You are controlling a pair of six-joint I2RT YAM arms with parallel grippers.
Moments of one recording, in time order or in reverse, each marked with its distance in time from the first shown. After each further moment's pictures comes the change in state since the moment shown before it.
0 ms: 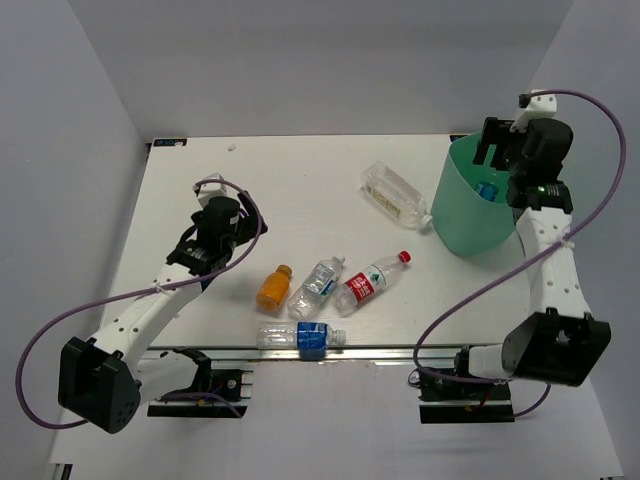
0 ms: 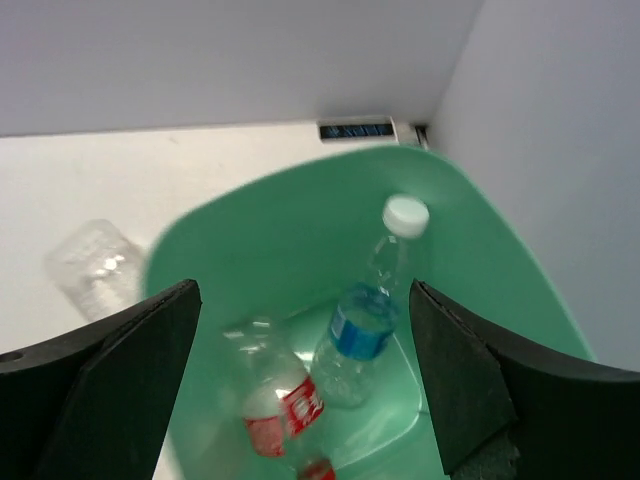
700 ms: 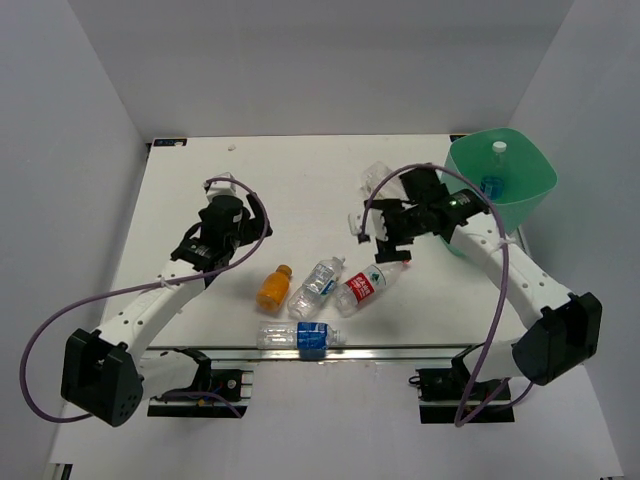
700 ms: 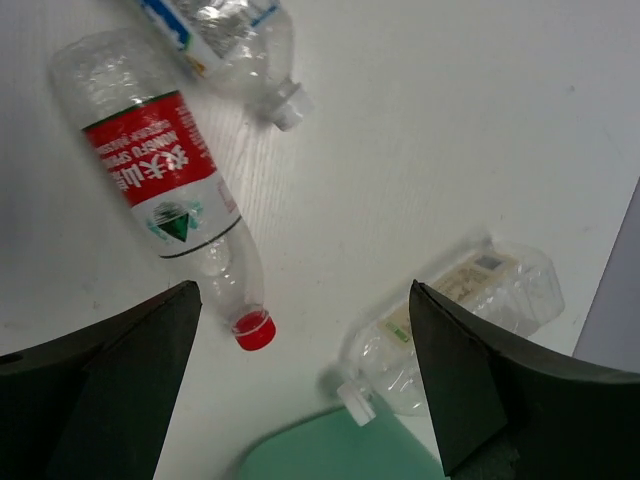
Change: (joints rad) left arm 0.000 0.032 0.005 0.028 0.072 0.080; right arm 0.612 0.004 -0.051 -0.652 -0.479 -1.223
